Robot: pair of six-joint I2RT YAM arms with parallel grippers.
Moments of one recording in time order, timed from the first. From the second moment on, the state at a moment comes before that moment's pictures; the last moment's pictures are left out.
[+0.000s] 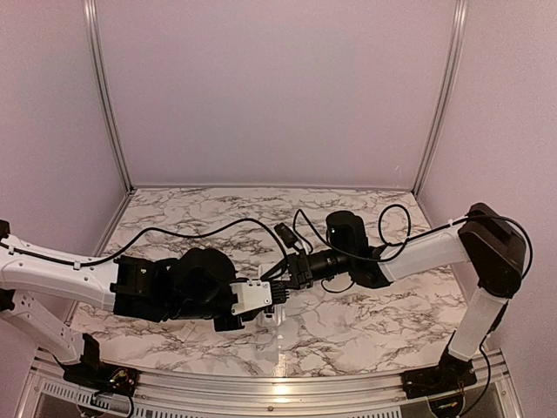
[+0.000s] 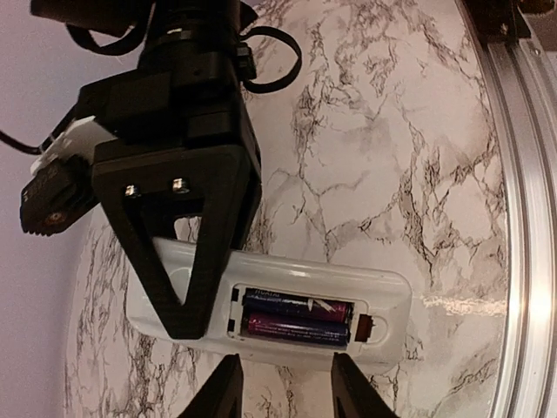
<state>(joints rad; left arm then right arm) -1.31 1.41 0.93 -0.22 -0.27 0.43 0.82 1.76 0.86 0.57 -0.90 0.86</state>
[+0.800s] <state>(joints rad) -1.12 1.35 0.82 0.11 -0.06 -0.30 0.77 1.65 0.86 0.59 -0.83 0.76</state>
